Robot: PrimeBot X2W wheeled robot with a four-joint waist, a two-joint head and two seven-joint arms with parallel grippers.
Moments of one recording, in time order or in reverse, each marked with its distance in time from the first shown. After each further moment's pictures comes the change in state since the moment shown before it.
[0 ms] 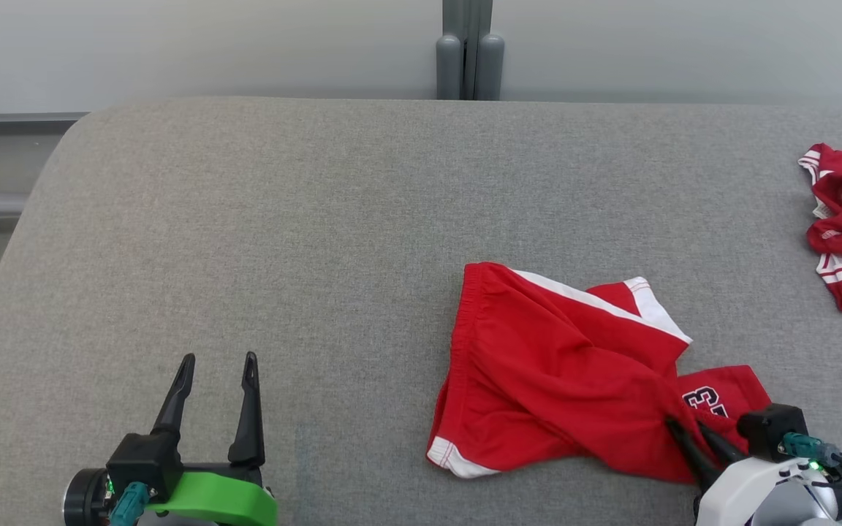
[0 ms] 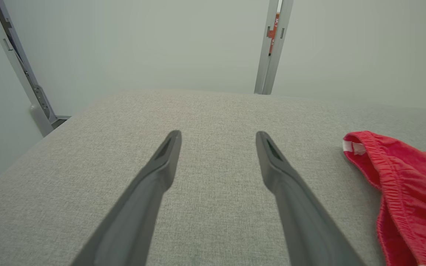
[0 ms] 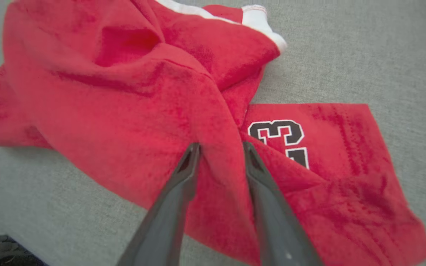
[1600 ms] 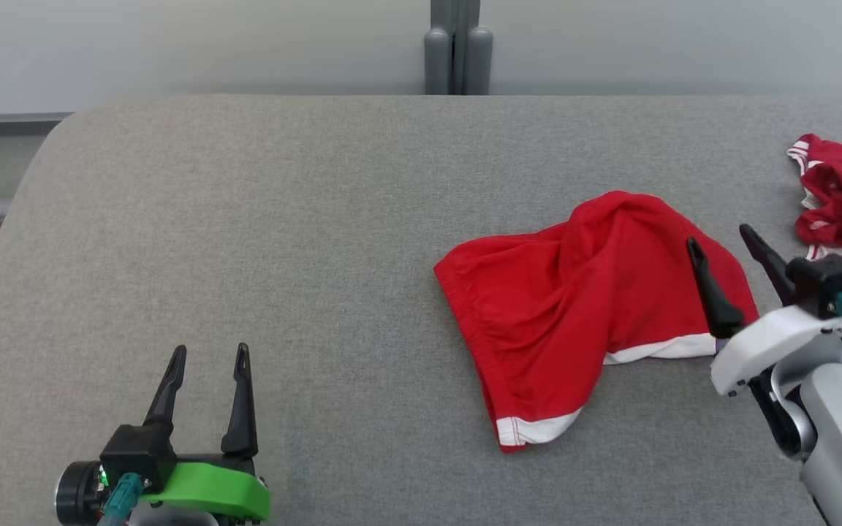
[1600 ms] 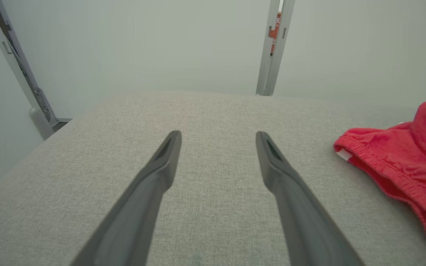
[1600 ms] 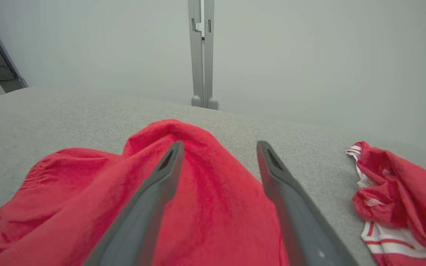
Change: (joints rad) left arm -0.026 0.000 0.015 0.014 0.008 0.004 0.000; right arm -0.424 -0.028 0.018 0.255 0.035 0.000 -0.257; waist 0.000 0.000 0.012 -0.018
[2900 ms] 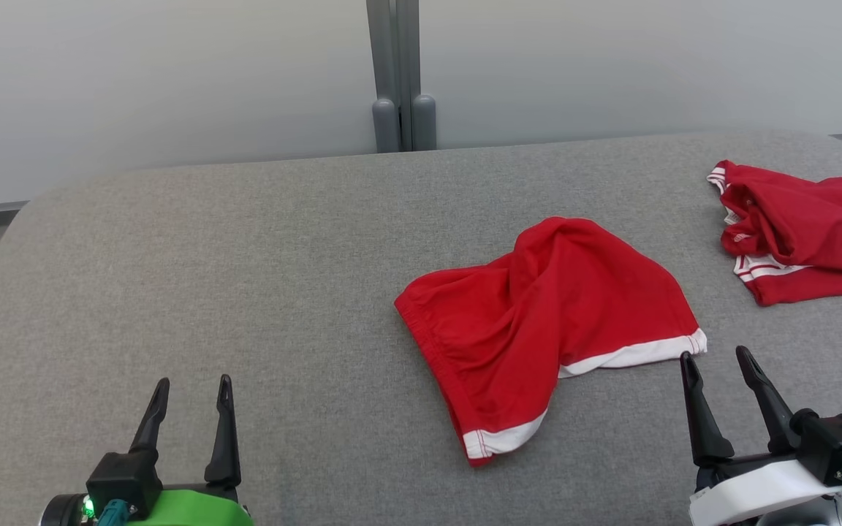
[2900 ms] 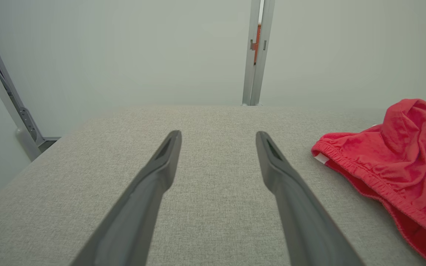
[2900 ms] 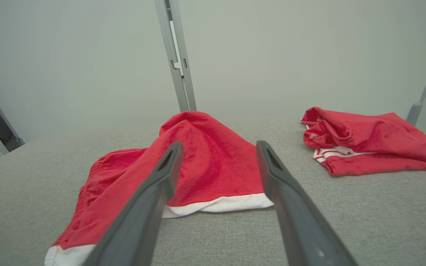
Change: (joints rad) left arm 0.056 0.000 0.059 0.015 0.030 -0.026 0.000; right arm 0.511 0.246 -0.263 -0.460 -0.170 0.000 -0.001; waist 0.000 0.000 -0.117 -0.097
